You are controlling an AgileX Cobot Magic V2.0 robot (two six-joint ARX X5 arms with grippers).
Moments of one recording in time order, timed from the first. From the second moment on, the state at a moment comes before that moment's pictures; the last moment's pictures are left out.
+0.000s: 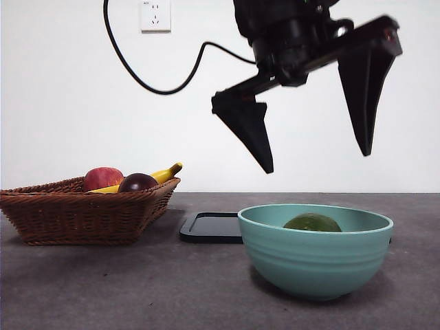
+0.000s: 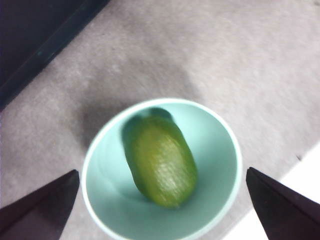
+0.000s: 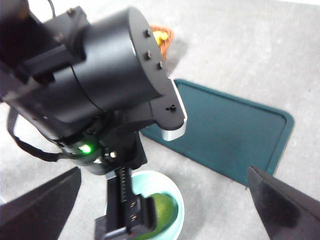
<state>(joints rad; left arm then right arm) -0.96 2.11 2.00 -1.21 0.13 -0.18 0.36 0.78 1.06 -0.81 -0.31 0.10</state>
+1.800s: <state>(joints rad) -0.97 0.50 0.95 -0.80 -0.22 -0.28 0.43 1.59 1.06 -0.91 -0.26 0.05</state>
